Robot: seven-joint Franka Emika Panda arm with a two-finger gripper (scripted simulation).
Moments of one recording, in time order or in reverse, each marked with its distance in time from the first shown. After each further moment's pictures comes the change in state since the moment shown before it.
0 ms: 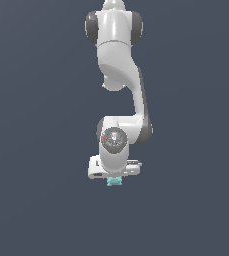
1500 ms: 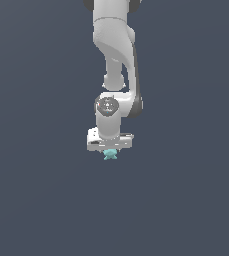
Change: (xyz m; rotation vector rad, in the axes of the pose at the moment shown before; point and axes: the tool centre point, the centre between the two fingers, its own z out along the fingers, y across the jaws) arm -0.120 0.009 -0.009 0.000 0.000 0.000
